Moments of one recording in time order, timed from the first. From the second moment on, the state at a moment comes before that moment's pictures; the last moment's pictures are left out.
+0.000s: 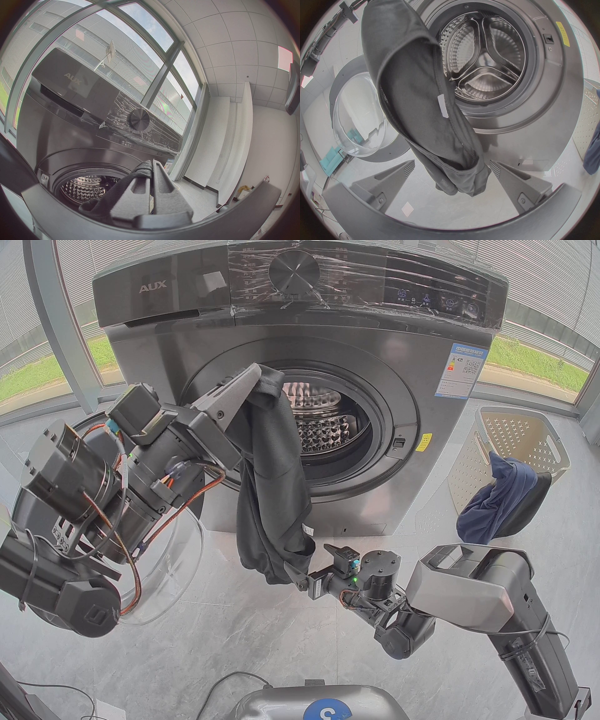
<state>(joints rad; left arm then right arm) -0.57 1.74 -0.74 -1.55 -0.20 -0.24 0.63 2.66 -1.15 -1.47 0.01 0.08</state>
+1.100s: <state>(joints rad) -0.49 1.75 -0.71 -1.55 -0.20 -0.25 0.50 2.35 -0.91 -1.47 -0.02 0.09</state>
